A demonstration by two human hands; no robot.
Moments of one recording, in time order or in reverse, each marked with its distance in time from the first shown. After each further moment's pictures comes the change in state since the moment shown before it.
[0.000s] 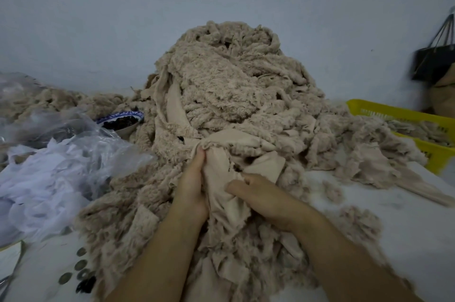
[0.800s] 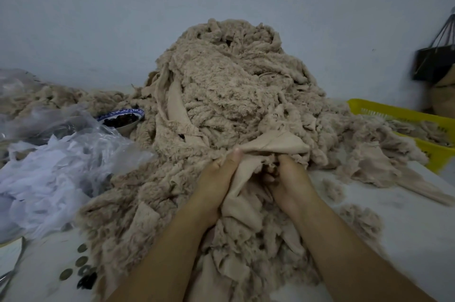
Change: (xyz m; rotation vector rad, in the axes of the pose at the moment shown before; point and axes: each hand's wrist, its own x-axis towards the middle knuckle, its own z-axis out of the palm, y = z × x) left_hand -0.023 -0.011 0.017 0.603 -0.185 0.201; right_hand 0.017 0.004 -0.023 1.072 0.552 0.100
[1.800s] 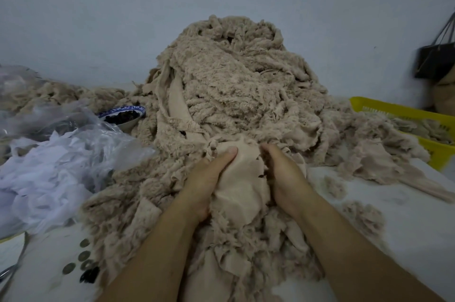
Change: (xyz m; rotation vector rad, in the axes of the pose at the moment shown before) left_hand 0.002 -0.001 -0.019 -0.170 0.009 -0.108; right_hand -0.008 0.005 -0.001 -0.378 -0.245 -0.083
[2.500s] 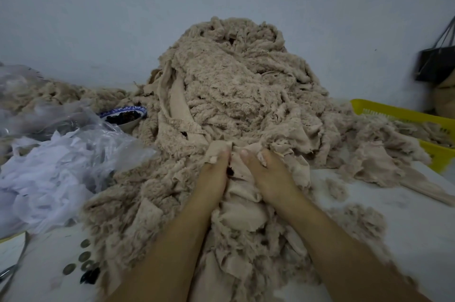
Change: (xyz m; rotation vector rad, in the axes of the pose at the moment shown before) left_hand 0.015 -0.009 0.003 0.332 0.314 0.068; right_hand -0.004 0.009 0.008 -0.495 -0.006 -0.362
